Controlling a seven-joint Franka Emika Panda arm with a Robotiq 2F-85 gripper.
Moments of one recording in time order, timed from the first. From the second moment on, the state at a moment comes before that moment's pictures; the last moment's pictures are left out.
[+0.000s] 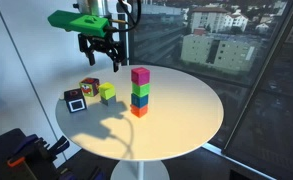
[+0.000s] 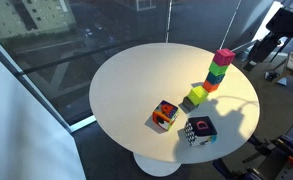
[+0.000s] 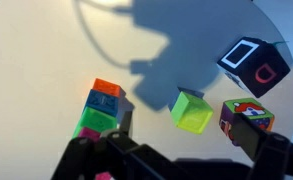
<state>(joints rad) 0.06 -0.36 -0.26 -2.54 0.10 2.26 -0.50</state>
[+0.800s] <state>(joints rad) 0.05 -0.36 -0.25 -2.54 0.10 2.26 -0.50</state>
